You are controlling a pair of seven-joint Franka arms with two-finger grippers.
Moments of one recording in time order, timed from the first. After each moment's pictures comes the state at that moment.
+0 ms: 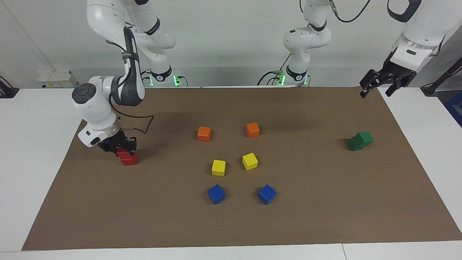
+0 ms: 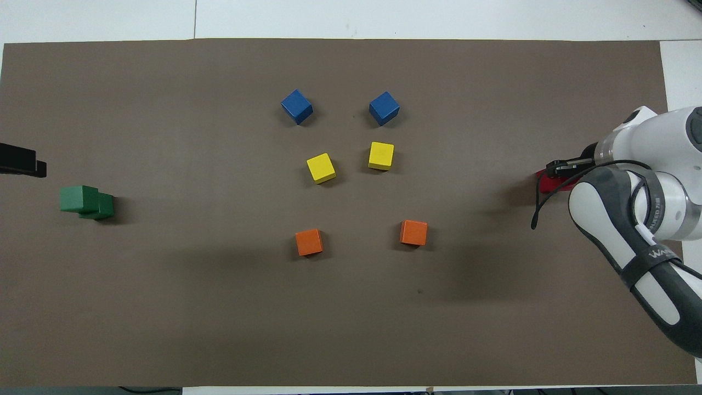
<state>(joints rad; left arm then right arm) 0.09 -0.03 -0.05 -1.58 -0.02 1.57 0.05 -0.13 0.20 0.05 -2.05 -0.03 2.30 -0.11</state>
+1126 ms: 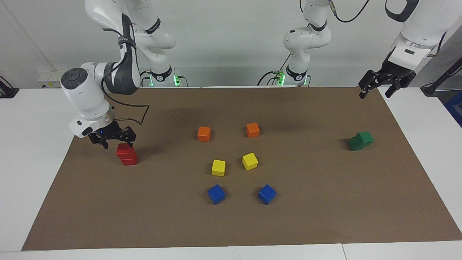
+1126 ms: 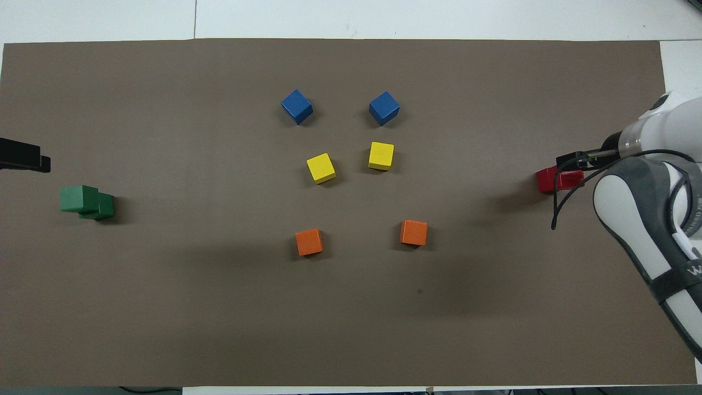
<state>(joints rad) 0.08 -0.03 -0.06 -1.58 -0.02 1.60 0.05 -0.13 0.10 0.05 -1.96 -0.03 2.11 -0.12</state>
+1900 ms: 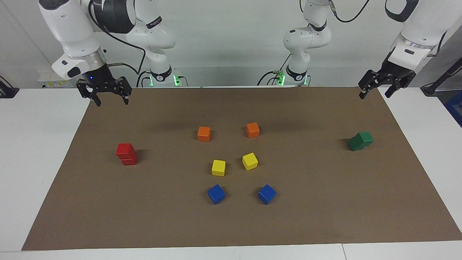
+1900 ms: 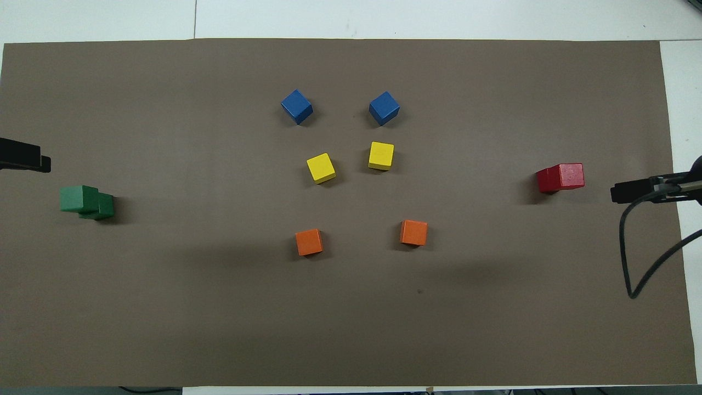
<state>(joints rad) 0.08 -0.03 -0.06 -1.58 -0.02 1.60 0.05 -0.11 -0.18 0.06 -1.80 0.00 1.66 -0.11</state>
